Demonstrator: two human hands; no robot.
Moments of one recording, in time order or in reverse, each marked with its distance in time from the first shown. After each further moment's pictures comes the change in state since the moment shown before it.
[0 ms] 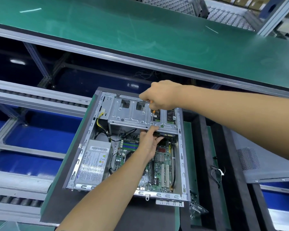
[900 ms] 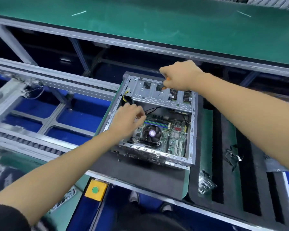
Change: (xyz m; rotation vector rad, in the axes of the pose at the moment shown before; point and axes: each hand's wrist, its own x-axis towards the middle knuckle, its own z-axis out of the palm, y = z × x) left_hand -0.152 0.107 -0.092 1.965 0.039 1.044; right_hand -0.046 -0.032 -0.002 0.059 0.288 0.170
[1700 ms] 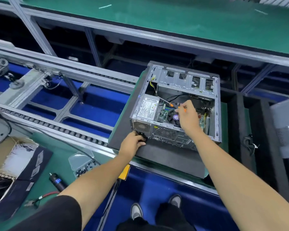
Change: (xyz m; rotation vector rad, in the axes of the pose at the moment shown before) left_hand -0.177 -0.063 0.073 -0.273 -0.240 -0.419; right_hand -0.093 -0.172 0.160 1.189 0.343 0.680
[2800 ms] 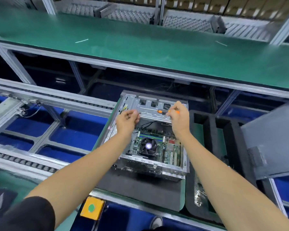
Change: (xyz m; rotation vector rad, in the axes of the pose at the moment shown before) left_hand 0.153 0.176 -0.064 -1.220 0.354 -0.085; right_hand 0.092 -0.041 -0.100 0.282 0.111 -0.210
